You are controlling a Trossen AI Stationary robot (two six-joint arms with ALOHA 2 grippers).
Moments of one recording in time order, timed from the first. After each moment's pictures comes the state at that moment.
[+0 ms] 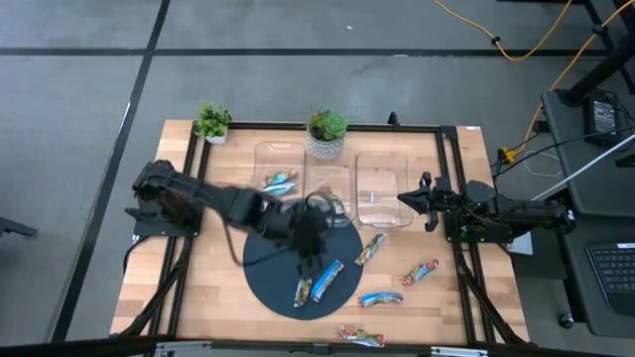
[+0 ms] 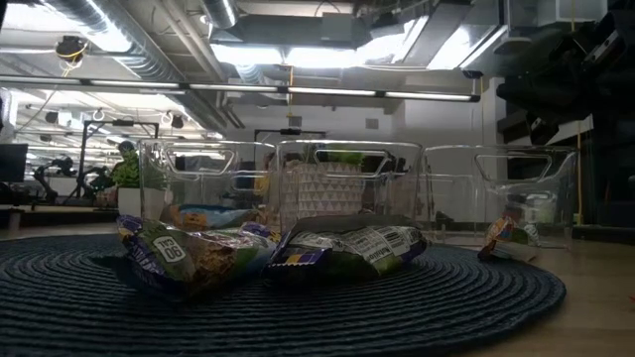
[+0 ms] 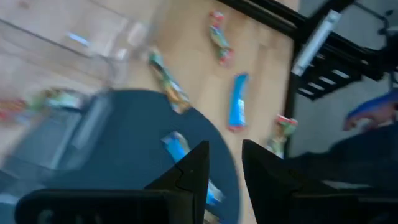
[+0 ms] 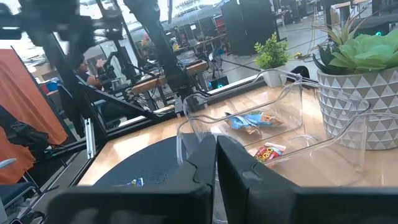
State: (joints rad) left arm -0.36 1.76 1.84 -0.90 -0.19 -0.71; right arm -0.04 0.01 0.01 0.04 0.06 0.33
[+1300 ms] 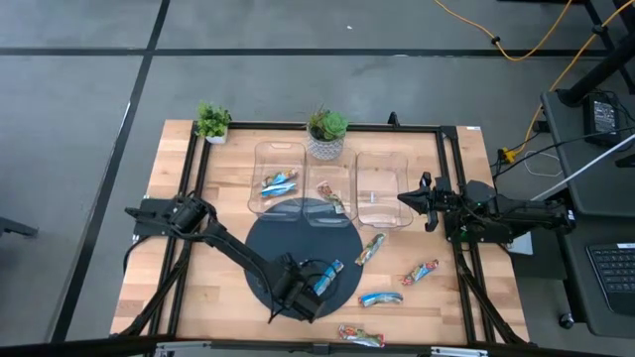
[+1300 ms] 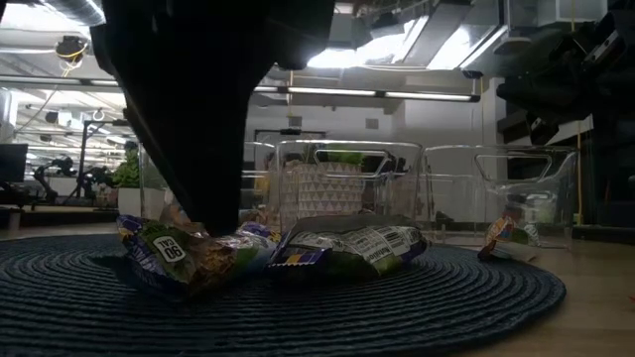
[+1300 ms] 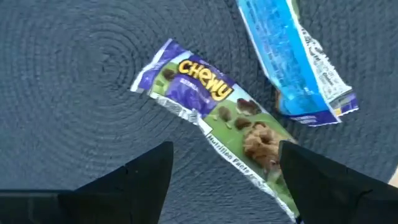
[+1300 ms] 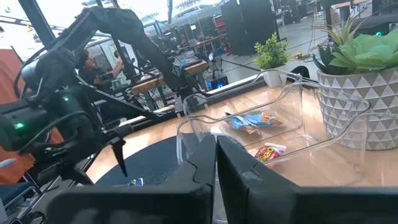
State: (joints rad) left arm -0.55 2.16 1.68 -0.96 -0.26 -1.06; right arm -0.04 0.01 0.01 0.04 0.06 0.33
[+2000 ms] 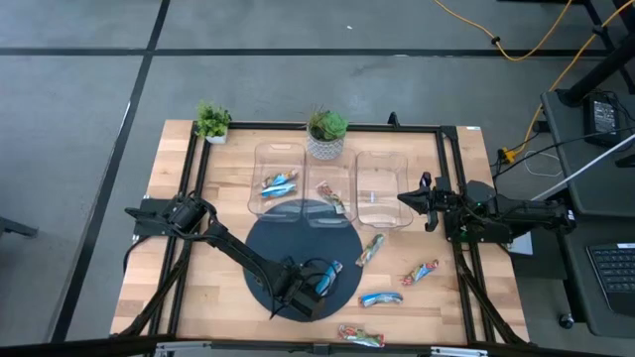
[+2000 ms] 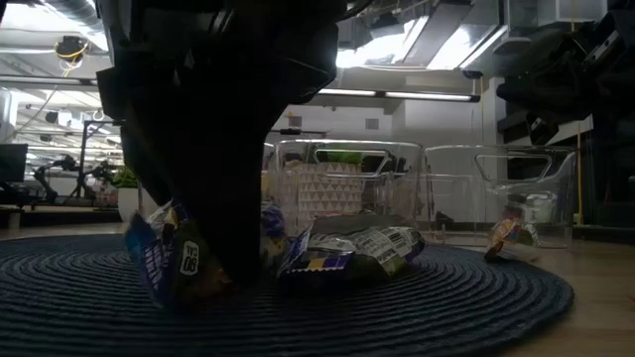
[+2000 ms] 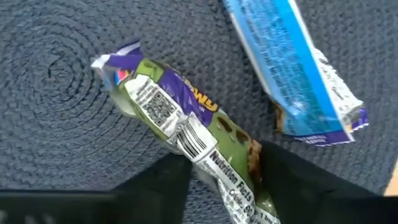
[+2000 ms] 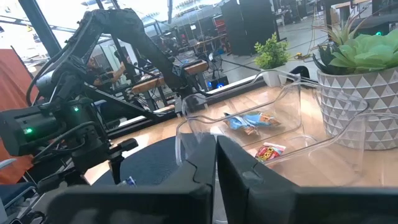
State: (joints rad) left arm -0.55 2.16 1.57 -0.74 -0.21 -1.12; right arm -0.04 0.01 0.01 0.04 0.06 0.33
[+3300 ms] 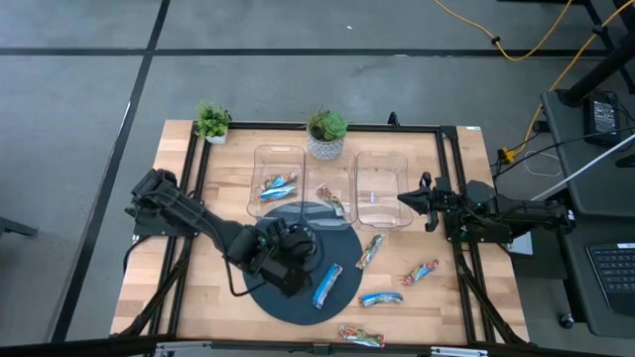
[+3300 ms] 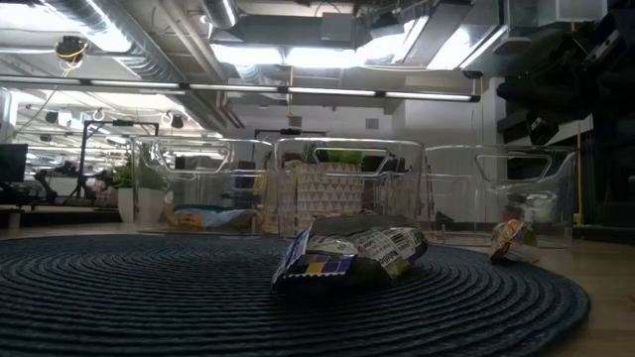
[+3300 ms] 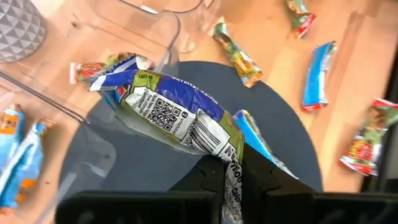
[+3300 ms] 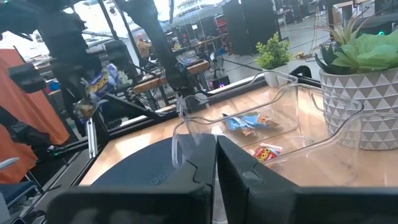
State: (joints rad) left arm -0.51 1.79 1.70 -1.01 -0.53 -0.89; right arm -0.04 0.01 0.01 0.04 0.06 0.33
